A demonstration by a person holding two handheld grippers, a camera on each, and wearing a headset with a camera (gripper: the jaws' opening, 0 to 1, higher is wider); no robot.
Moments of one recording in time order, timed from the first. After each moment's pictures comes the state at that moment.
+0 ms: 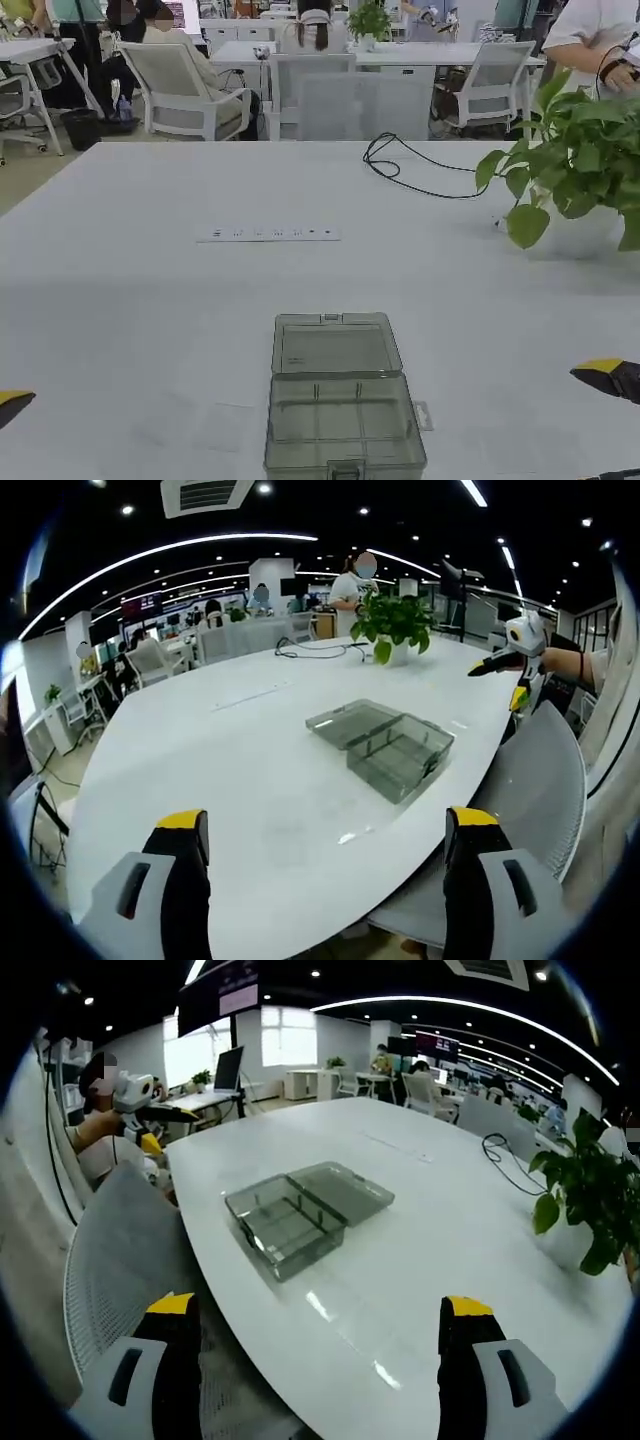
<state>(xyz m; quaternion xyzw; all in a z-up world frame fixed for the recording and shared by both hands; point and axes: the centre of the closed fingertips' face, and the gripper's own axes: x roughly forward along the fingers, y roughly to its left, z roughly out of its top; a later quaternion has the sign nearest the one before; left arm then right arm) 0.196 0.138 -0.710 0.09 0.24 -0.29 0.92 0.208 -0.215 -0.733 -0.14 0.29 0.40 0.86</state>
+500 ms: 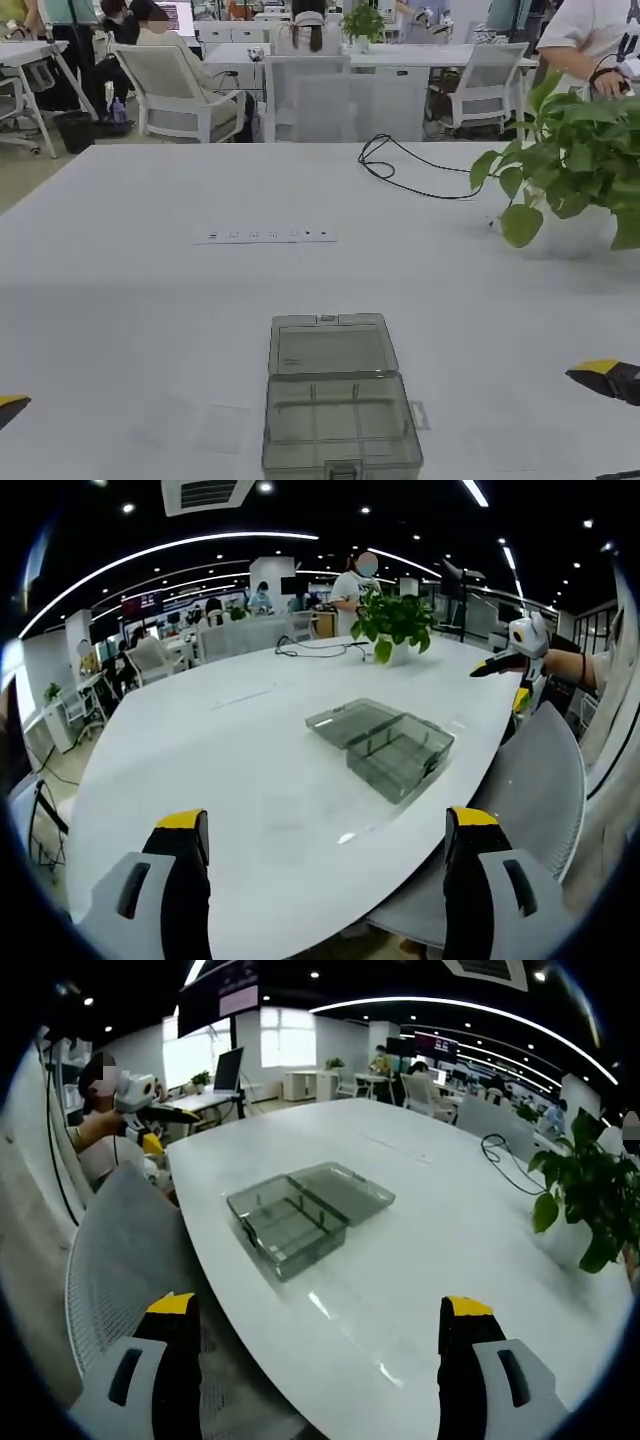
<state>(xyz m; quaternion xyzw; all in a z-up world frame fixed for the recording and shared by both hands) 0.197 0.137 -0.710 0.08 0.24 -0.29 0.92 0.205 -0.216 -0.733 -0.14 0.29 0.40 0.86</state>
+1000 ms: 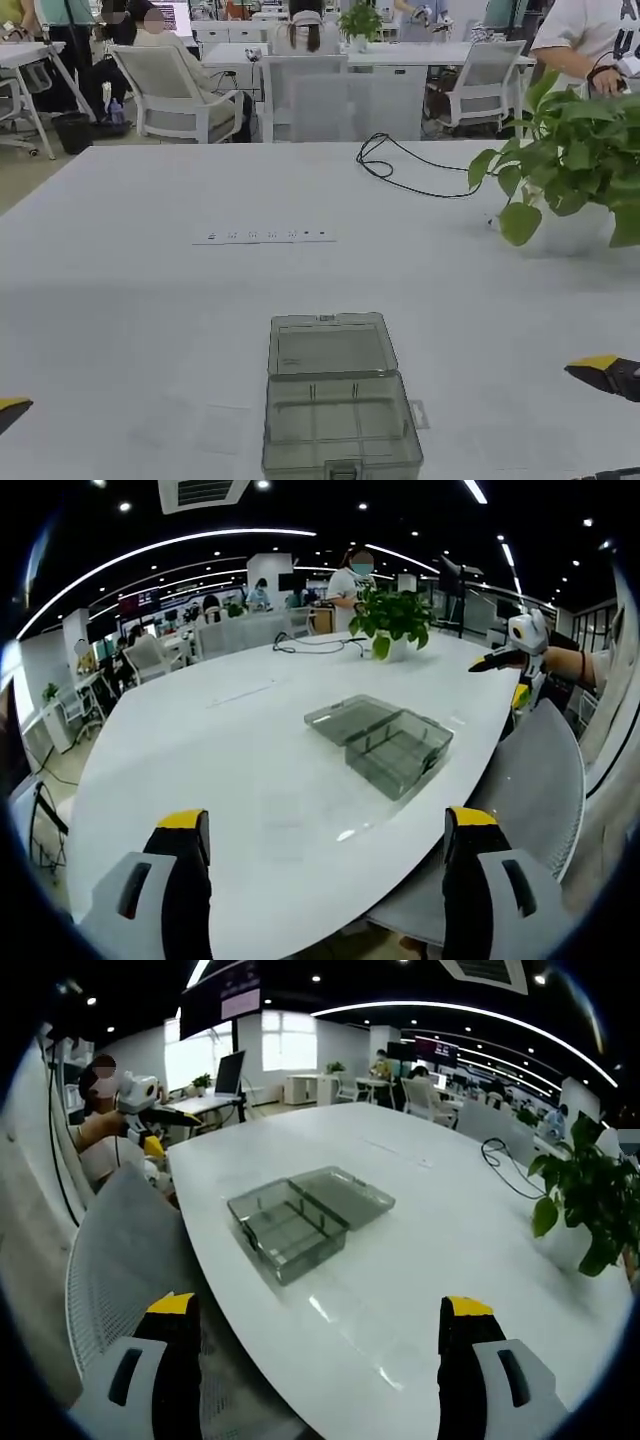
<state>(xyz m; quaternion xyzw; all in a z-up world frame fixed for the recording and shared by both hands) 0.196 0.138 -0.712 0.09 0.25 -0.30 0.92 0.206 -0.214 -0.731 -0.14 0.28 0.40 0.86</state>
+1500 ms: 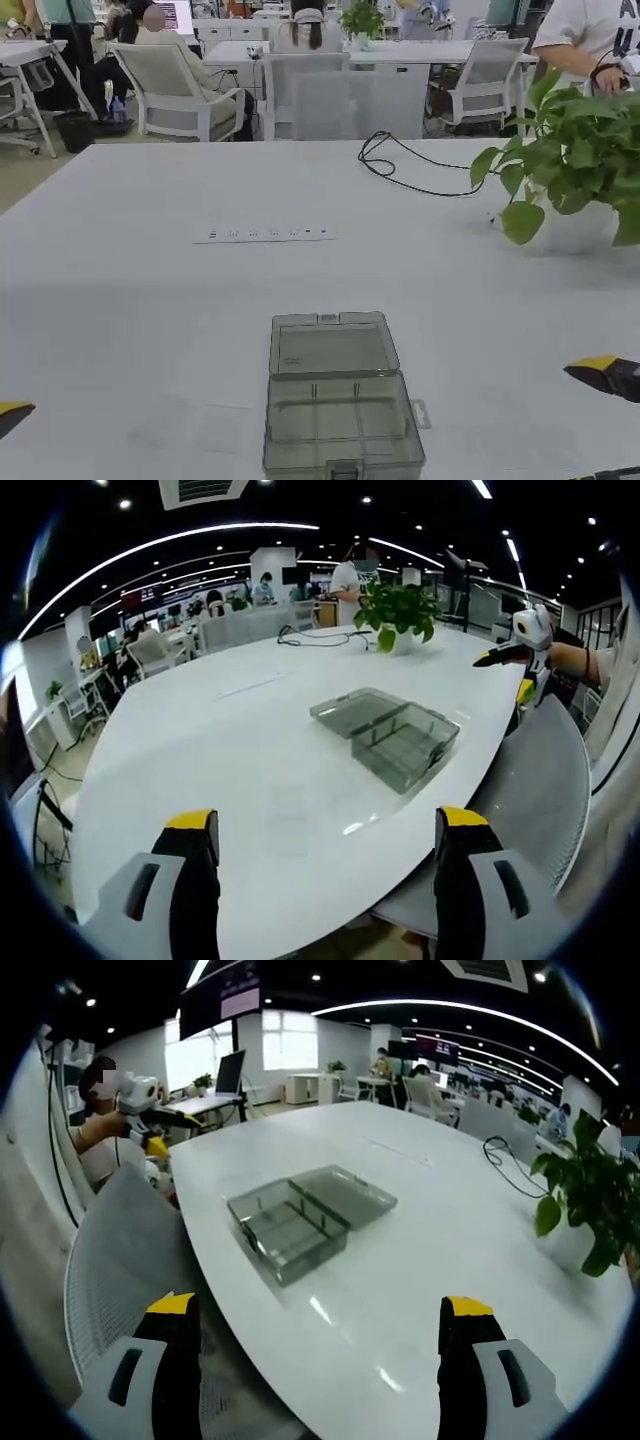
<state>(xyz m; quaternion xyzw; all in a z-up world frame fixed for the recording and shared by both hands) 0.199 0.144 -0.717 0.10 0.27 -0.28 0.92 0.208 -0.210 -0.732 -0.14 0.28 0.41 0.86</state>
